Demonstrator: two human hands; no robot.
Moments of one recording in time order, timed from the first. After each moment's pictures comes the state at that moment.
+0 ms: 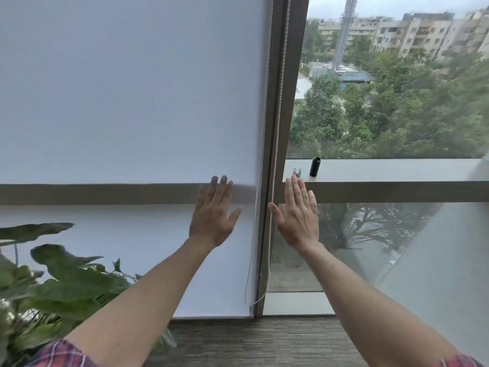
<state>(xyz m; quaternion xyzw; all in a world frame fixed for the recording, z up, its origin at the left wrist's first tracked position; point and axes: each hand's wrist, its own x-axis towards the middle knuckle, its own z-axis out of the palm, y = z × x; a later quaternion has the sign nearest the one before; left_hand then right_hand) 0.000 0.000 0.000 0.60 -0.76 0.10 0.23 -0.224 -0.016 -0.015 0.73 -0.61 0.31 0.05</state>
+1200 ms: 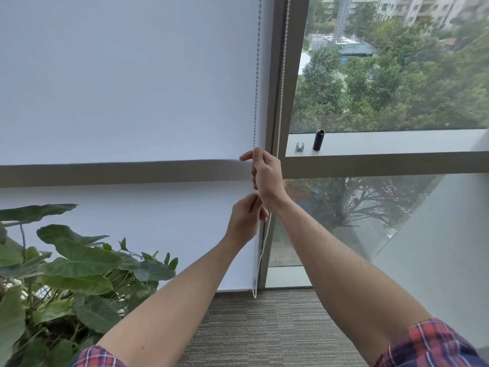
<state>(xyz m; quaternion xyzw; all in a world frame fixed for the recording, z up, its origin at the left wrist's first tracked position) -0.064 0.038 -0.023 0.51 -0.59 -0.39 0.48 -0.137 0.000 0.051 0.53 -0.41 0.58 -0.47</state>
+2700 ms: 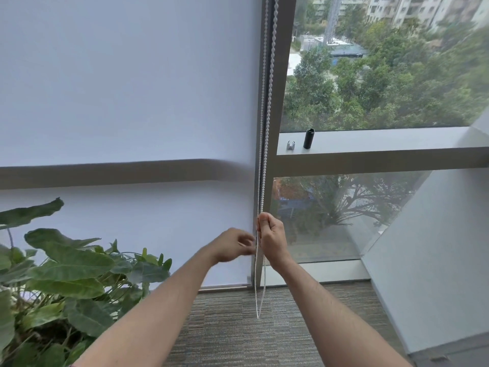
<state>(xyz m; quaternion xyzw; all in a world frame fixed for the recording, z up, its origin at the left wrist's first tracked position) -0.031 0.061 -0.061 0.54 -0.68 -0.48 0.15 -0.167 0.062 -0.079 0.53 -0.52 0.54 -0.41</state>
